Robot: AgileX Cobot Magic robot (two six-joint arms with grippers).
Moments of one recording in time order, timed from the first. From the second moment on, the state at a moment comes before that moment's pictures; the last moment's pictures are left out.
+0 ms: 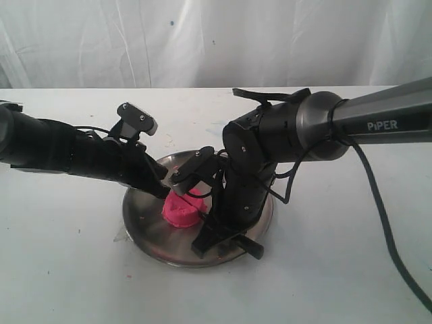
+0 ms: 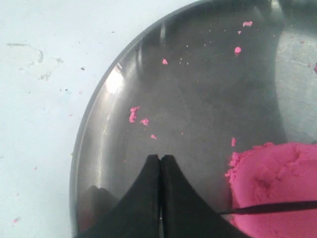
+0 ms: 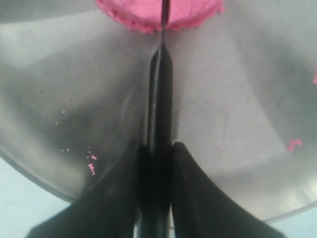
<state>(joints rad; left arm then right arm) -0.26 1.96 -1.04 -1.79 0.33 2.11 0.70 1.97 -1.23 0.00 0.73 -0.18</state>
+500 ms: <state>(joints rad) -0.26 1.95 -1.04 -1.79 0.33 2.11 0.70 1.96 -1.33 -0.08 0.99 -0.13</state>
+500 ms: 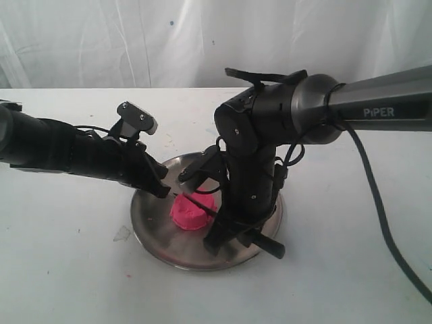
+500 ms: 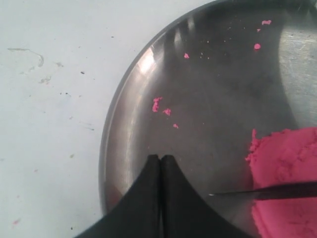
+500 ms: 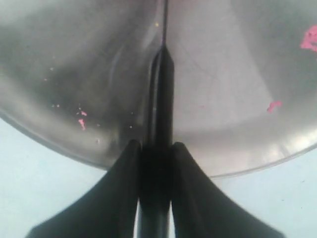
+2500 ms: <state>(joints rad) -0.26 1.68 -1.01 -1.79 0.30 2.11 0.70 1.97 -1.34 -0.01 0.94 -0.08</state>
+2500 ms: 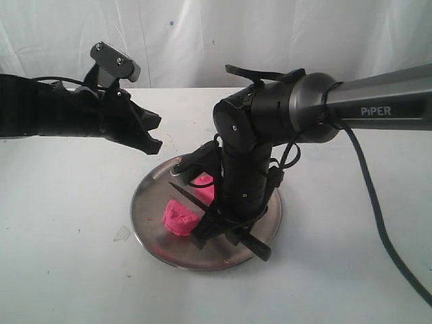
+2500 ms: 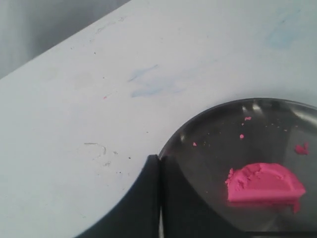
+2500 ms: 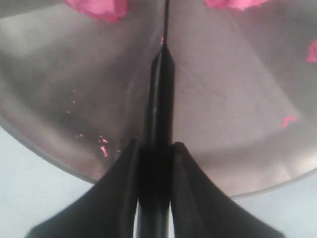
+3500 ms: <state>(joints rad) -0.26 1.42 -0.89 -1.79 0.32 2.11 0.70 2.00 -1.34 0.01 0.87 -0.11</state>
